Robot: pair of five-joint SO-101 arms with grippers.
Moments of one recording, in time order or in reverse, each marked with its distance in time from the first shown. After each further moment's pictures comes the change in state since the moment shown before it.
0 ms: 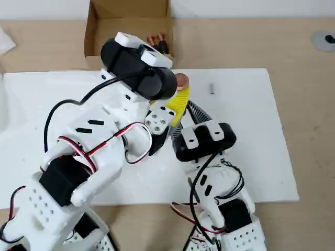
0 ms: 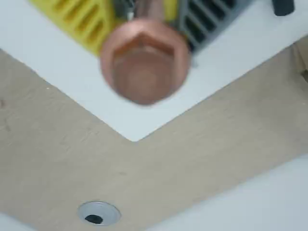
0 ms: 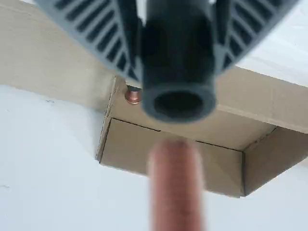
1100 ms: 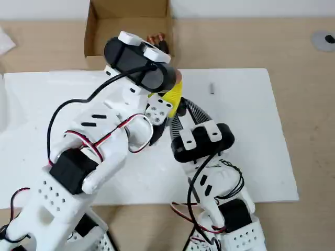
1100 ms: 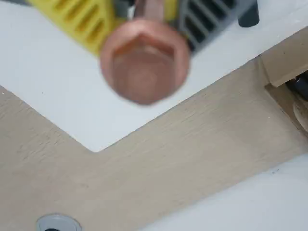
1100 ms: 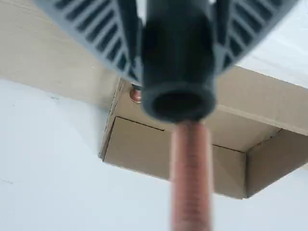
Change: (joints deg) left arm -4.1 0.1 7.0 -5.7 -1.4; right arm 0.0 0.0 0.0 0.0 1.0
